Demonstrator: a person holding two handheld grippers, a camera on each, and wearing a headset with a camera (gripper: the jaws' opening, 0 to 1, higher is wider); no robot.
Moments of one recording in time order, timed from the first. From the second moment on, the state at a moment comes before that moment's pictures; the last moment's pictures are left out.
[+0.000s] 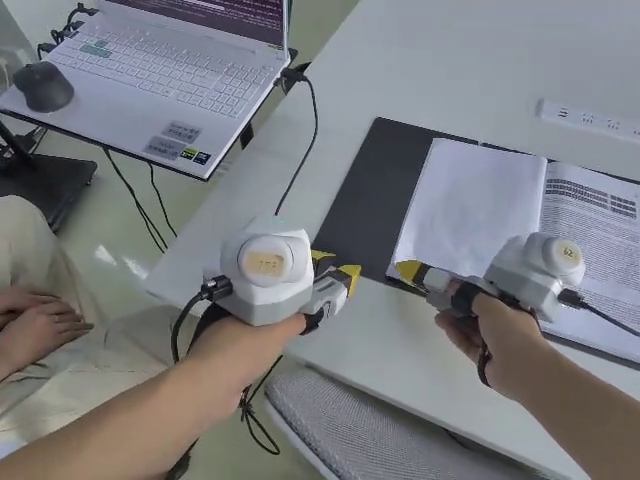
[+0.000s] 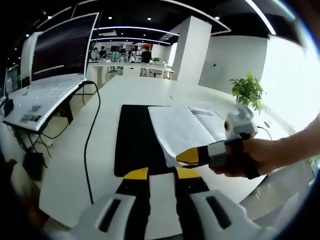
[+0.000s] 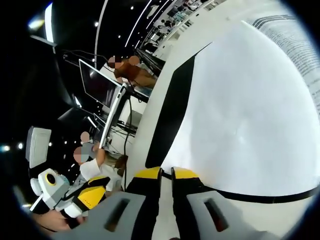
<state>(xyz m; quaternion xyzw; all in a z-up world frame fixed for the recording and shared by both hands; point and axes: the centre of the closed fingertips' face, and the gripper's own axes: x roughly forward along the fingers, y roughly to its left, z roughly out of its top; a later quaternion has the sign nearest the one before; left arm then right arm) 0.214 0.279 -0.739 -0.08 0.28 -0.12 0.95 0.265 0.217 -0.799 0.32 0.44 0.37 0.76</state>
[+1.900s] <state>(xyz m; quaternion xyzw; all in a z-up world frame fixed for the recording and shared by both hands) 0.296 0.198 -0.814 0.04 0.29 -0.14 0.95 0.350 0.059 -0.778 0.38 0.38 0.30 0.79</state>
